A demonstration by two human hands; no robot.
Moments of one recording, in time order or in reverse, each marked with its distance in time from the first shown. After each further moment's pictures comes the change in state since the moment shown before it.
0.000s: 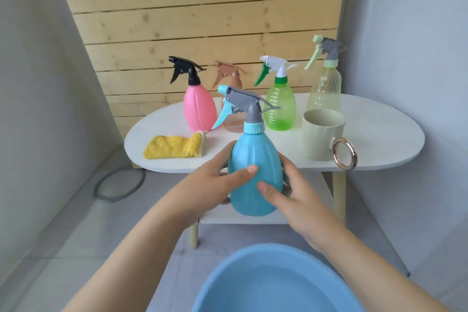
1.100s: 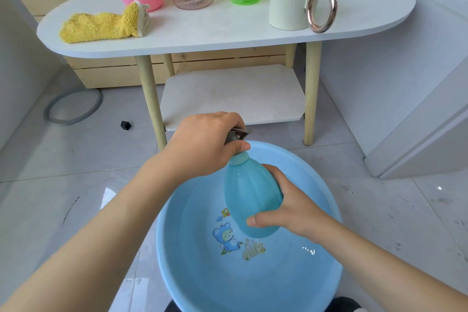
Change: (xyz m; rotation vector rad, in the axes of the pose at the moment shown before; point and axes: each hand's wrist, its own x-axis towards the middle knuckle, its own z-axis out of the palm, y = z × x) left_hand -0.012 -0.100 0.092 1.005 -0.014 0.256; right_hand -0.136 0.145 -0.019 -0.119 -0.171 0.461
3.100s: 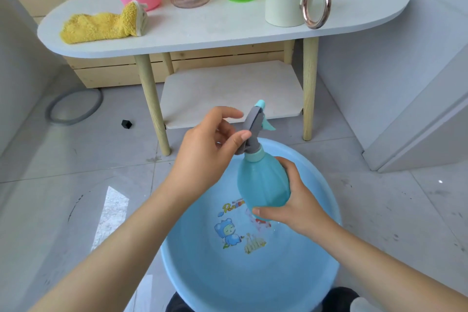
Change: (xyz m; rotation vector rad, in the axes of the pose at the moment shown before) left_hand -0.025 0.019 0.019 -0.767 0.249 -0.212; right_hand -0.005 0.018 0.002 0.045 0.211 -0.153
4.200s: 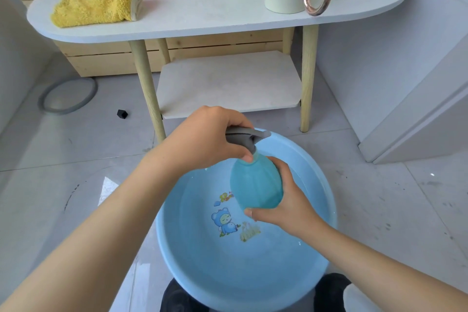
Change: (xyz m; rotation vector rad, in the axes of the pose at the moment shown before) left_hand 0.015 0.019 -0.016 0.438 -0.396 0.000; right_hand -0.012 0.011 0.010 -0.068 -0.023 0.006
